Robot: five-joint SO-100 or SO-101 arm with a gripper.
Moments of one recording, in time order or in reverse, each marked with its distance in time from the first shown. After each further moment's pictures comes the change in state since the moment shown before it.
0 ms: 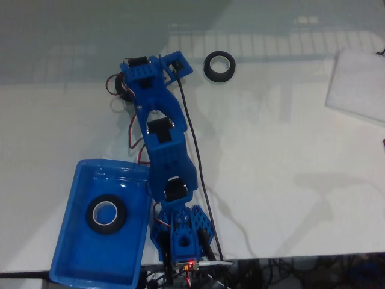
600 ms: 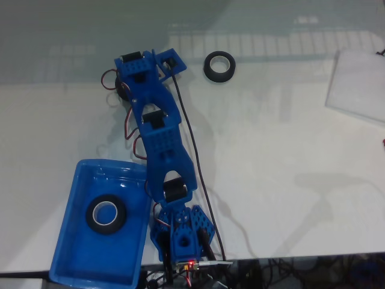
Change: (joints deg) arm -1.2 -10.9 -10.7 2.6 -0.4
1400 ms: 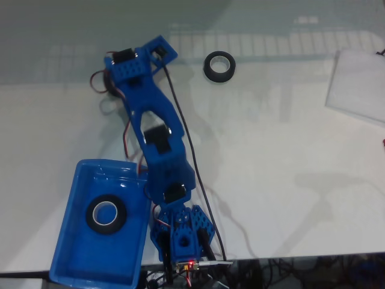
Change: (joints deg) arm -5.1 21.8 7.6 5.7 -5.0
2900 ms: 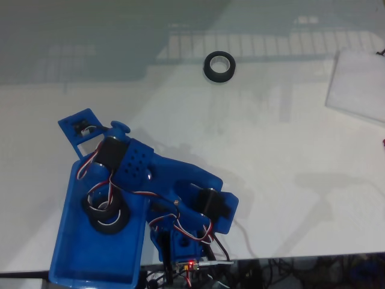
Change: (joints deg) arm -44.9 52.6 24.5 35.1 -30.5
